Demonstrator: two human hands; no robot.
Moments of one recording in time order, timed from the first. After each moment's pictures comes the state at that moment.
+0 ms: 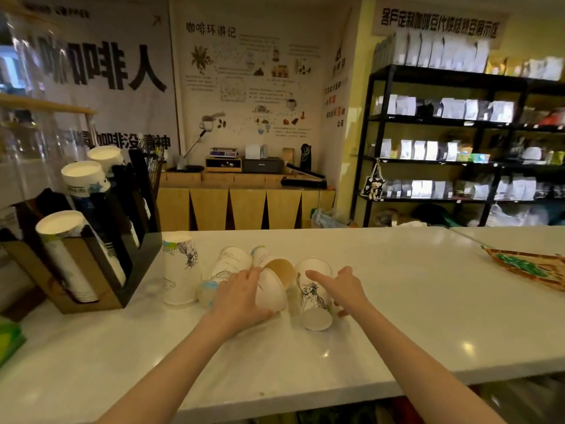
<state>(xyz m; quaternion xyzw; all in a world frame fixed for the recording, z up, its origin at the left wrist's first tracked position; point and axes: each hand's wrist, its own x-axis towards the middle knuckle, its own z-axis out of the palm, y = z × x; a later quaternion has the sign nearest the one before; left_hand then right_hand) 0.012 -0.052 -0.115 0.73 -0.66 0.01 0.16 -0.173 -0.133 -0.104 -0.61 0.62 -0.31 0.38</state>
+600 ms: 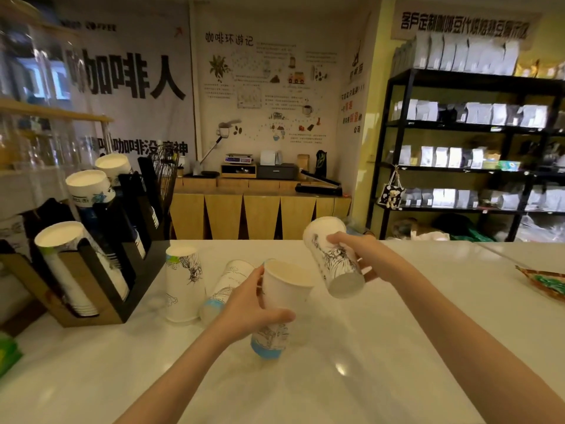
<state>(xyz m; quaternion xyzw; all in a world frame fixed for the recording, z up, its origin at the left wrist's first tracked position) 0.011 -0.059 -0.093 0.61 -0.58 -0.27 0.46 -0.182 -0.181 -0.016 -0.66 0.54 -0.27 0.43</state>
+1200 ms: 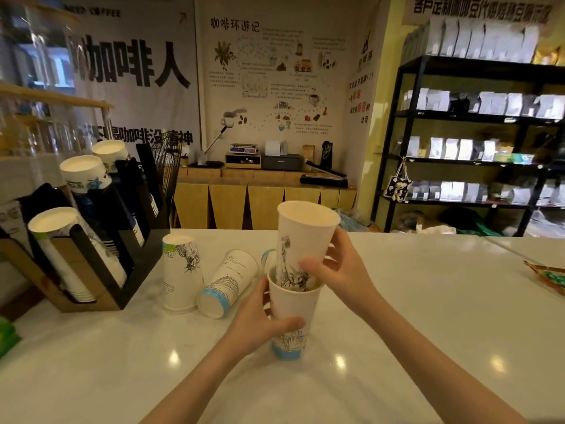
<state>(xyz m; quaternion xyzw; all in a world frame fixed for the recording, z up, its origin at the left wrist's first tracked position) -0.013 -0.061 -0.126 0.56 -0.56 -0.31 0.53 -0.163 -0.130 -0.062 -0.75 0.29 -0.45 0.40</state>
